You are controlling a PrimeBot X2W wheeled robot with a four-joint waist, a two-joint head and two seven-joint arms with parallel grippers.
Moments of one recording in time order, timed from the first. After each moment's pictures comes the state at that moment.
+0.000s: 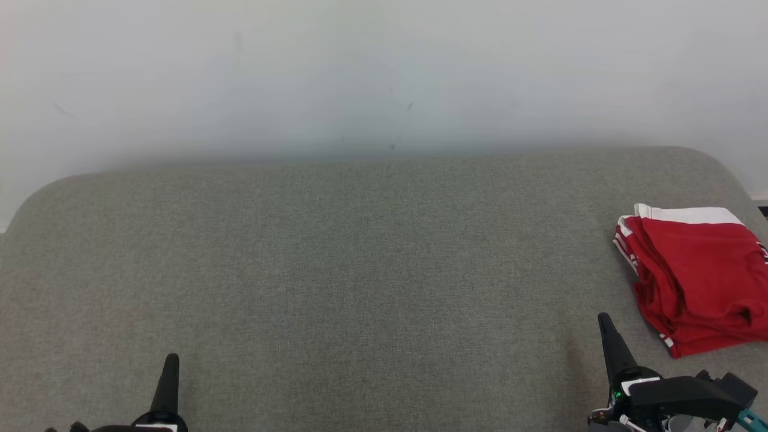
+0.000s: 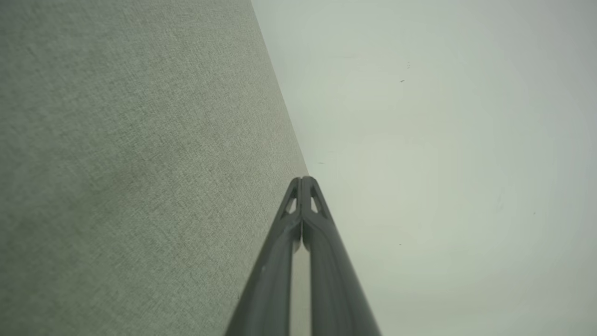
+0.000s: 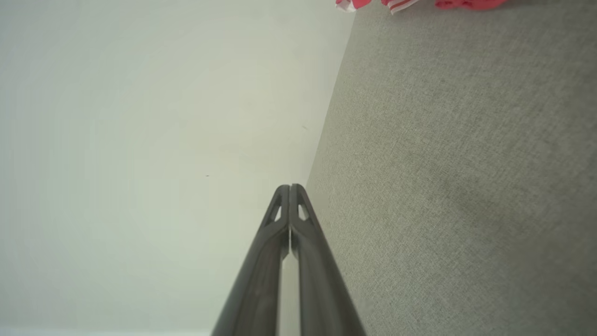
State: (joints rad) left arm -0.05 0.05 0.11 0.25 -1.35 -0.12 0.05; right arm -0.06 -0.05 -0.12 0.25 1.35 0.13 0.07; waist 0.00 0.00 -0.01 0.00
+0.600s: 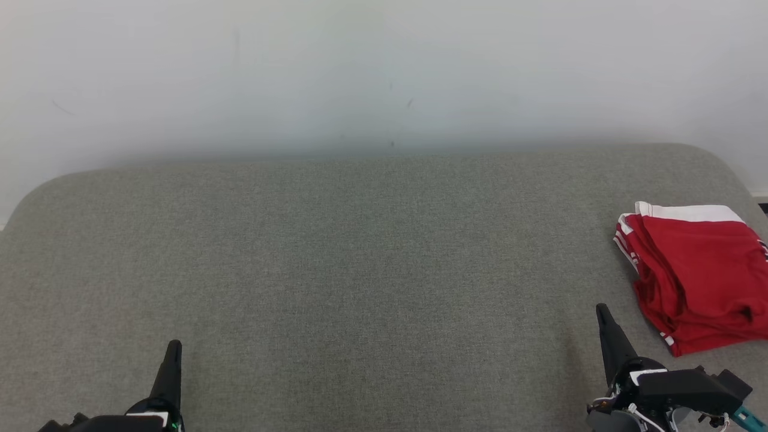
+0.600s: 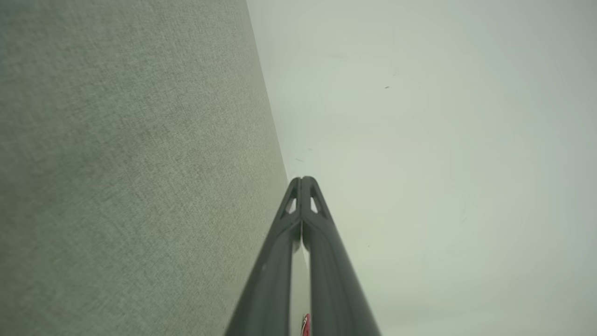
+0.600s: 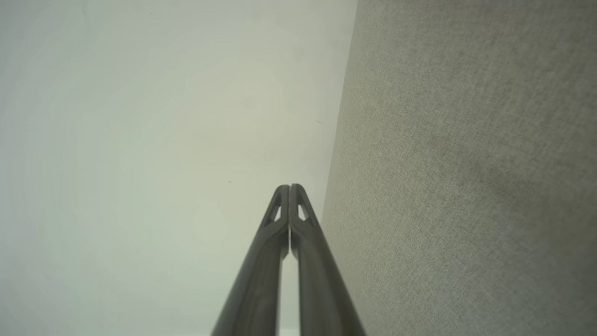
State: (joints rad) left arm -0.08 0.05 0.11 0.25 -1.49 -0.12 0.09; right arm -0.09 -0.05 -0.12 0.25 1.49 0.13 0.09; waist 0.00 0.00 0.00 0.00
